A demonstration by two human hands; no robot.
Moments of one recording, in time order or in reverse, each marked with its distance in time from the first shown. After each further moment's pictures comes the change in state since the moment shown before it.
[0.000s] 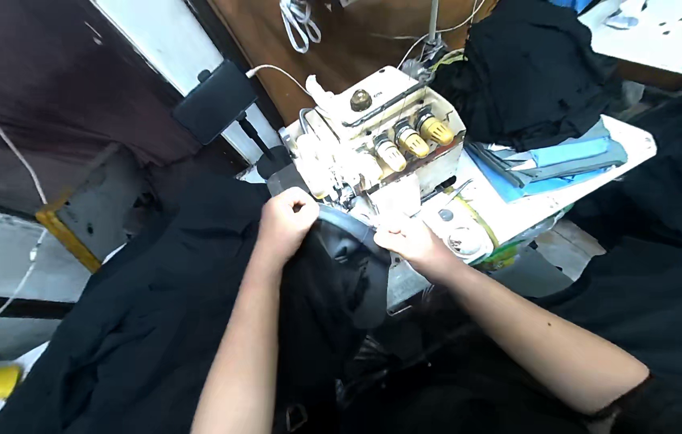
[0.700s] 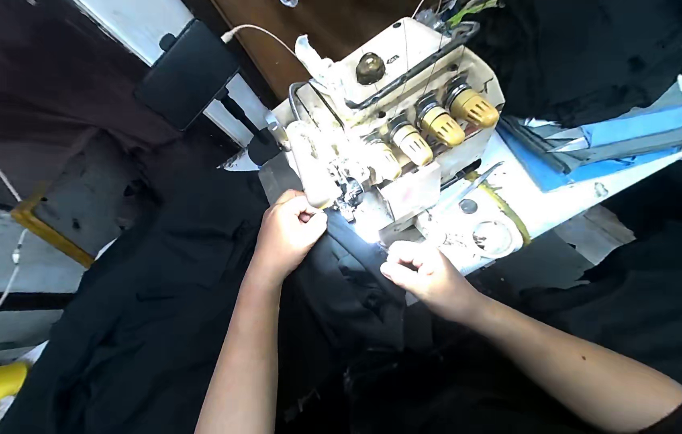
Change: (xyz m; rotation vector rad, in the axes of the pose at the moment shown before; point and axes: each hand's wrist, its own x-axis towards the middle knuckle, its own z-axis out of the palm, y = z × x) left_hand -0.001 -0.029 0.012 0.090 -0.079 0.029; right_hand -0.021 0.020 0.017 0.064 -0.057 -0.014
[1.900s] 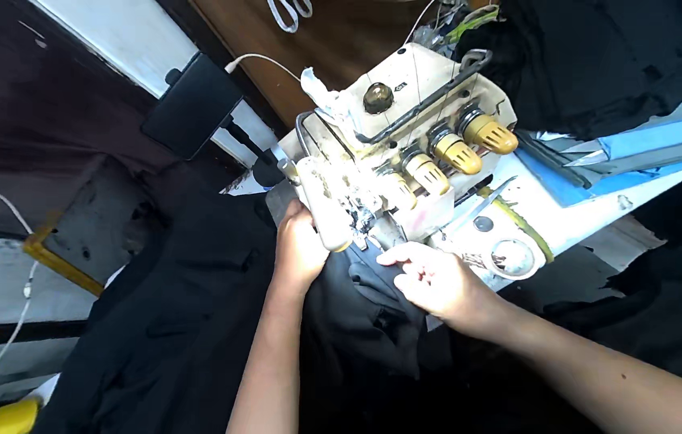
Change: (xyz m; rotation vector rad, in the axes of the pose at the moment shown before) left_hand 0.028 -0.004 0.012 0.073 0.088 -0.042; right_hand 0.023 -0.016 -0.004 -0.184 0.031 -0.064
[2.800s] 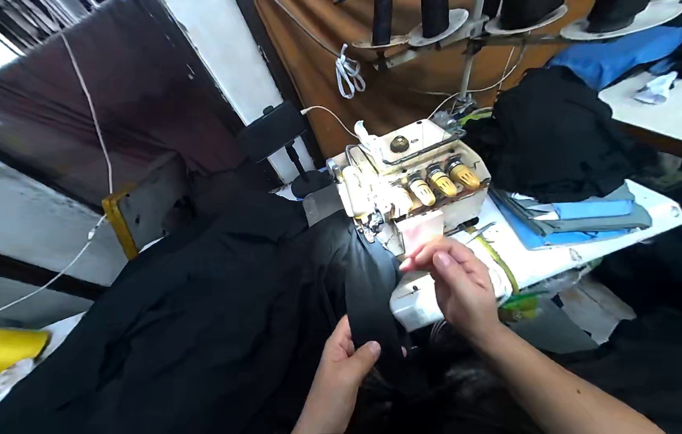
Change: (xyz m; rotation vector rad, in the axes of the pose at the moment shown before) left_hand -0.191 0.072 0.008 -1.300 -0.090 -0.300; right_hand -0.022 -0.018 -0.004 0.450 0.156 -0.361
